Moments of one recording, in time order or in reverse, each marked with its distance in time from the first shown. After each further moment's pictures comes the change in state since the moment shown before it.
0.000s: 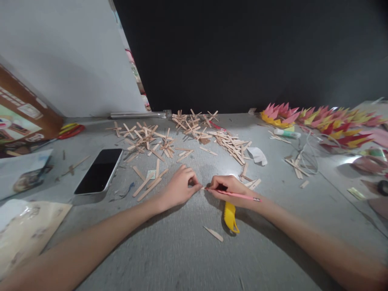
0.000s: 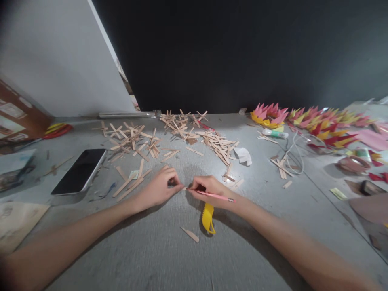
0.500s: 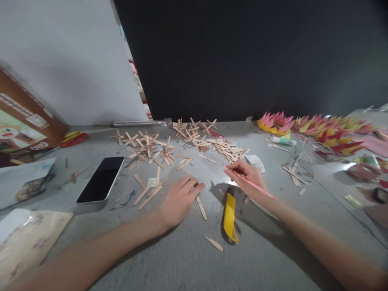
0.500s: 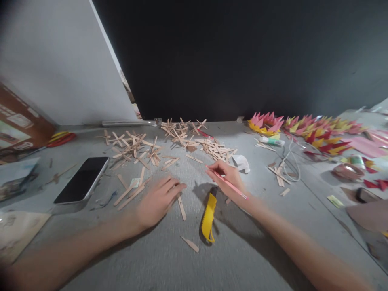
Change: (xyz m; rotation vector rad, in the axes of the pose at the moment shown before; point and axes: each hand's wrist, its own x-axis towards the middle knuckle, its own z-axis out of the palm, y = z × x) left_hand -0.018 0.010 -0.003 0.452 0.003 0.278; right_hand -0.002 -0.004 -0.051 -0.248 0.541 0.064
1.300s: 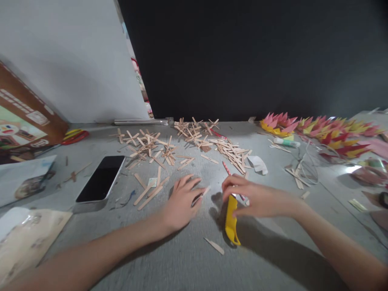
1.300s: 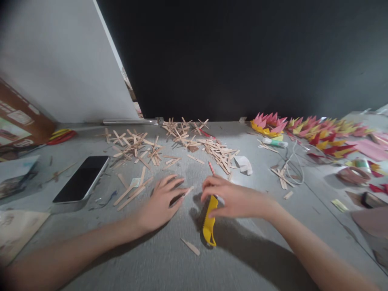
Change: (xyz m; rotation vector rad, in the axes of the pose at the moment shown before) left_hand -0.007 0.007 0.016 -0.196 0.036 -0.204; right_hand -0.005 -0.043 -0.039 -0.224 -0.822 -0.302
